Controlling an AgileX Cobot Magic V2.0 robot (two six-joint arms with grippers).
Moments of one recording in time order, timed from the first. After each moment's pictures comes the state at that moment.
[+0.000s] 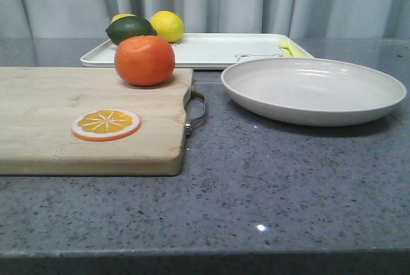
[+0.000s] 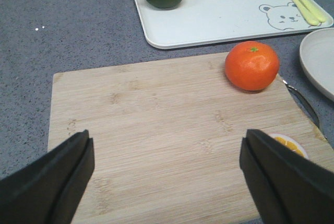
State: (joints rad) left arm -0.06 0.58 -0.76 -0.32 0.75 0.24; right arm 0.14 0.57 -0.77 0.07 0.75 0.10
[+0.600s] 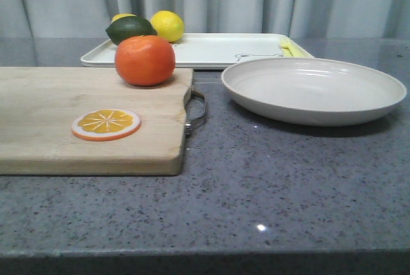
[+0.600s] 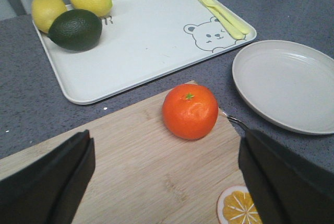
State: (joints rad) left arm -0.08 0.98 -0.94 -0.81 0.71 0.81; right arm 0.14 0.57 -0.77 0.07 0.75 0.10
